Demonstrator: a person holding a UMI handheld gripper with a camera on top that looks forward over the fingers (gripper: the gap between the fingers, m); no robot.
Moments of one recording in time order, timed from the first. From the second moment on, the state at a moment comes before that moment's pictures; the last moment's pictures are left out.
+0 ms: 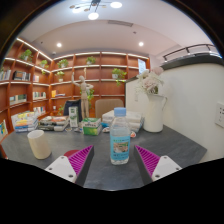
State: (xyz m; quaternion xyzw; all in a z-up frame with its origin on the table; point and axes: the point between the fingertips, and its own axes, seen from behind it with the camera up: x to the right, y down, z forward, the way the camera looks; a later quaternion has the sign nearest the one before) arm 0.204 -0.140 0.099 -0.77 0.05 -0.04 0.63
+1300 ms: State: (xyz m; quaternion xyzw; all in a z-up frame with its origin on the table) arm 0.158 -0.022 0.127 -0.67 -0.32 -0.33 0.59
